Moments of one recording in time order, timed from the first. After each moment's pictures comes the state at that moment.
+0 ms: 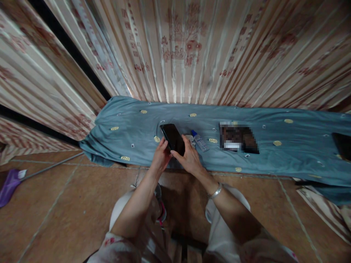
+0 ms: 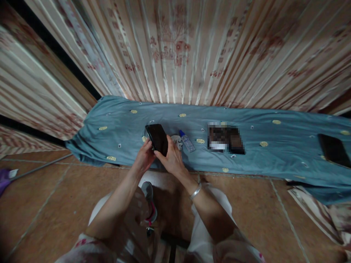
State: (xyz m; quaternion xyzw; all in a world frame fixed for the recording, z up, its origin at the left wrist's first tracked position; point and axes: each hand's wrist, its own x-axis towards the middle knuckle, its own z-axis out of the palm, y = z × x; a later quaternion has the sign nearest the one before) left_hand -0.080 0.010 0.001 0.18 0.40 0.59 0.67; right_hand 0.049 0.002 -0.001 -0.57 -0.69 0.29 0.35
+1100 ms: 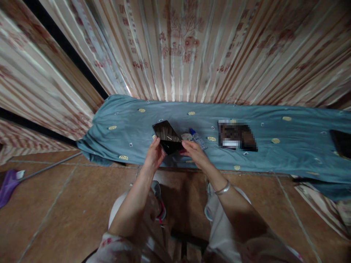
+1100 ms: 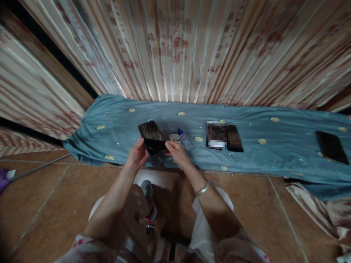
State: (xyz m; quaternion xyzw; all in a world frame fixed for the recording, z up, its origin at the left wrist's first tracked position) left_hand -0.096 0.023 0.001 0.09 0.39 0.64 0.66; right_hand 0.075 0.021 -0.009 -0.52 -0.47 0.60 0.39
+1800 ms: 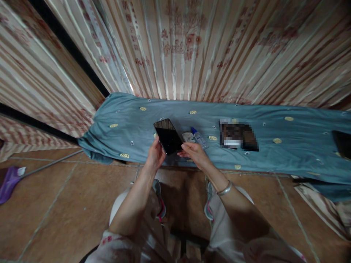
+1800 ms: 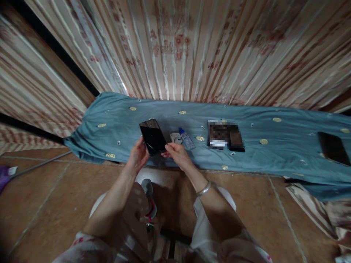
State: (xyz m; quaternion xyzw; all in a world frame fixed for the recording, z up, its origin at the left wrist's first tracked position) left_hand -0.093 0.017 0.006 0.12 0.38 0.61 0.69; right_hand 0.072 0.013 -0.008 -0.45 -0.40 0.69 0.41
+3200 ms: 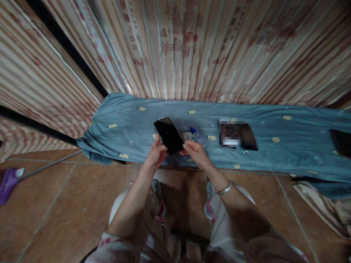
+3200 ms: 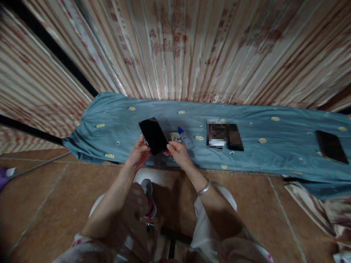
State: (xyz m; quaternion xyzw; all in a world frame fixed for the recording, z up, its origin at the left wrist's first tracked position) left_hand -0.094 0.004 0.019 0.26 0.37 0.57 0.68; right_hand 0.077 0.017 -0.016 -0.46 -0.44 0.63 0.44
